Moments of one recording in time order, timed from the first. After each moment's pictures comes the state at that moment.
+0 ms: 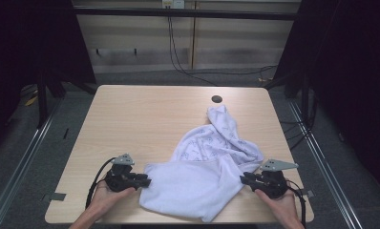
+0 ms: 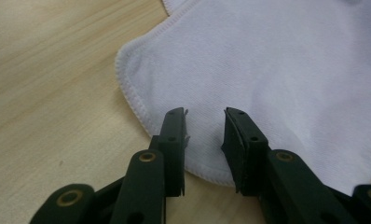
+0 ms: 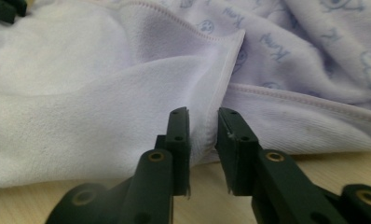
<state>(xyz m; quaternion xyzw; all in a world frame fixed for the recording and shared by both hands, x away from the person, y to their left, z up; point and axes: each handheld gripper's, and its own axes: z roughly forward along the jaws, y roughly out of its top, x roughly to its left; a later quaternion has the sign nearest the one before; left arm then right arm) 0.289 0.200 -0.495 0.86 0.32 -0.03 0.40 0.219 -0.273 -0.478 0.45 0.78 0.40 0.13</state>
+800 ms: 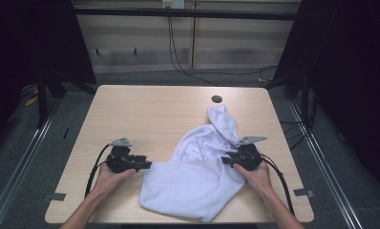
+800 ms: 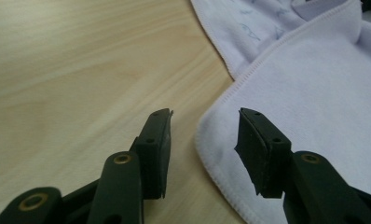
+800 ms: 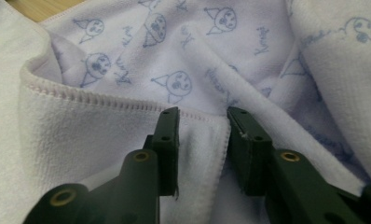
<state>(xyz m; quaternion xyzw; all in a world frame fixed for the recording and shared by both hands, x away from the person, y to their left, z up) 0.345 0.203 -0.504 0.83 0.34 -0.04 0.43 0.315 -0.236 -0.501 0.44 0.81 0.38 0.10</state>
